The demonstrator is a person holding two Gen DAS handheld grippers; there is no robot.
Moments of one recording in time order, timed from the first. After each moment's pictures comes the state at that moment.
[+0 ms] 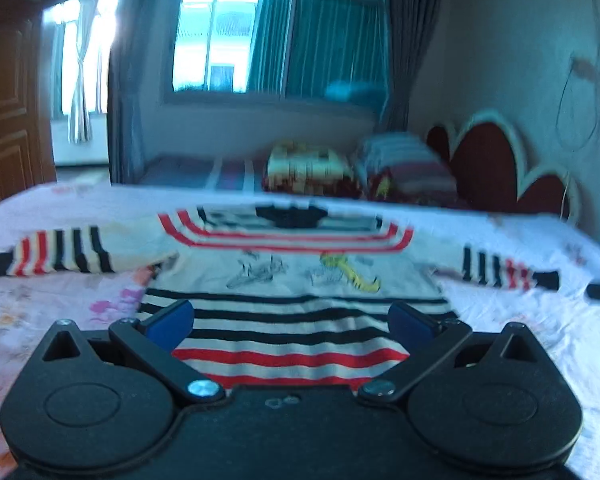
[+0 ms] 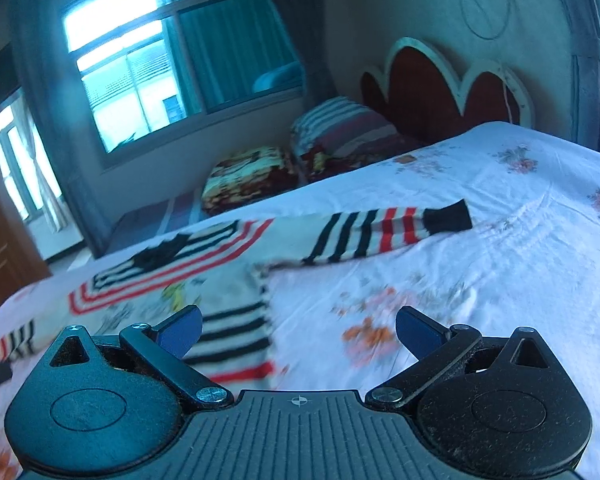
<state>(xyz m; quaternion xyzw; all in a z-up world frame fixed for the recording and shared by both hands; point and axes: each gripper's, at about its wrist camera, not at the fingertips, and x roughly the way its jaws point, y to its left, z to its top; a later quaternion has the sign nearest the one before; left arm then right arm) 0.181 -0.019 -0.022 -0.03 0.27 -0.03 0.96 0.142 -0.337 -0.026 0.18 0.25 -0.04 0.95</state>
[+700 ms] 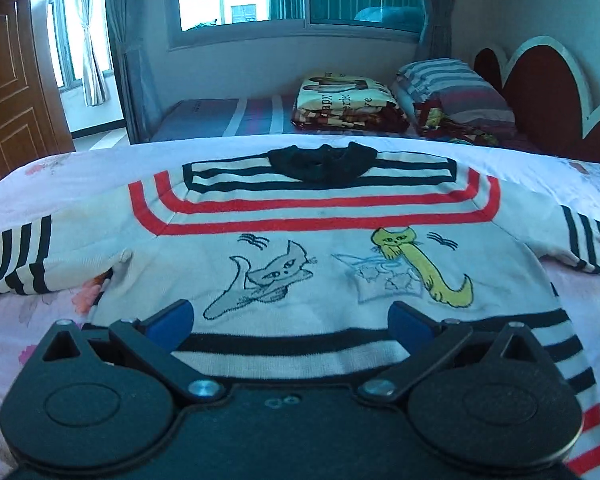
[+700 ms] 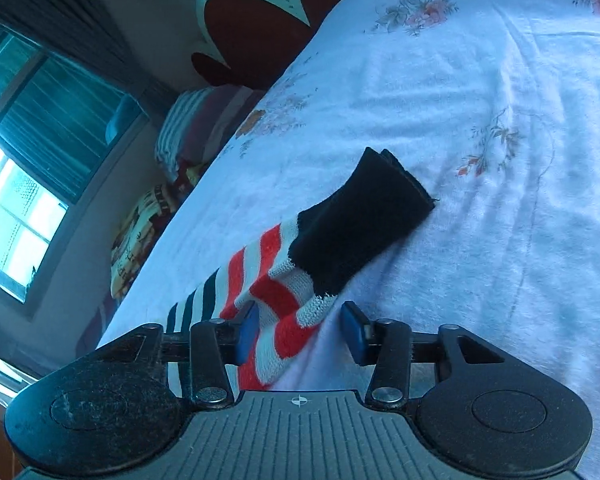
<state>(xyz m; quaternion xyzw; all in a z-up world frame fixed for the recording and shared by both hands) 0.352 -0.046 -0.091 0.02 0.35 0.03 0.93 0.347 -0.536 -0.165 0.44 0.27 -0.16 0.84</state>
